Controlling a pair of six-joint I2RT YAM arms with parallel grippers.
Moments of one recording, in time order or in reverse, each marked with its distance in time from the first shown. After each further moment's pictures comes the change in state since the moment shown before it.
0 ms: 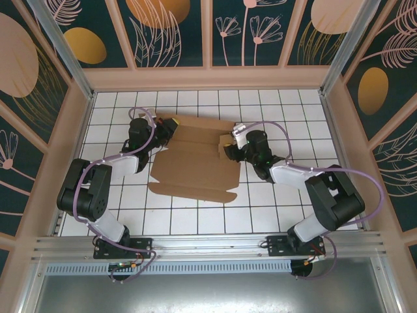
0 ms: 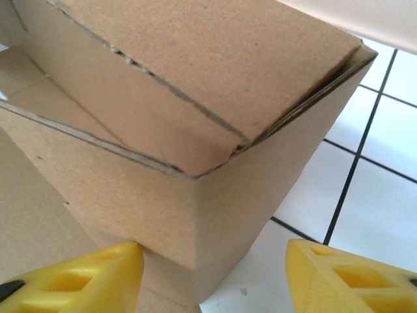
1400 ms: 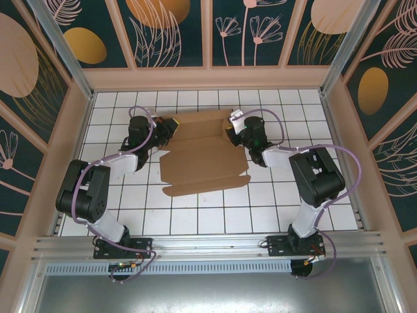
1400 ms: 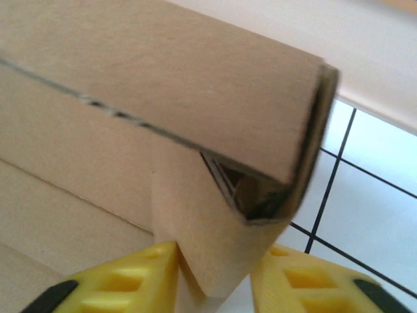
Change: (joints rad) left arm 0.004 -0.014 0.030 -0.090 0.030 -0.022; right arm -0.073 0.253 0.210 0.118 -0.010 -0.119
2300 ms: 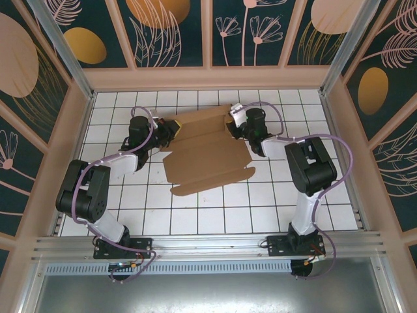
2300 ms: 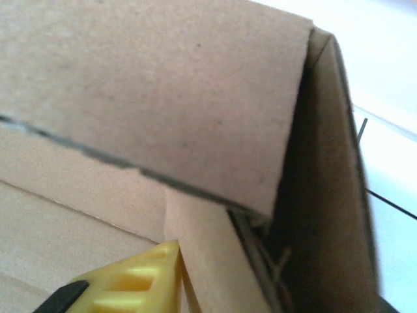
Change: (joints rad) left arm 0.000 0.000 0.001 -0.018 0.066 -0.012; right arm -0.072 0.129 0.149 -0.044 -0.118 -0.042
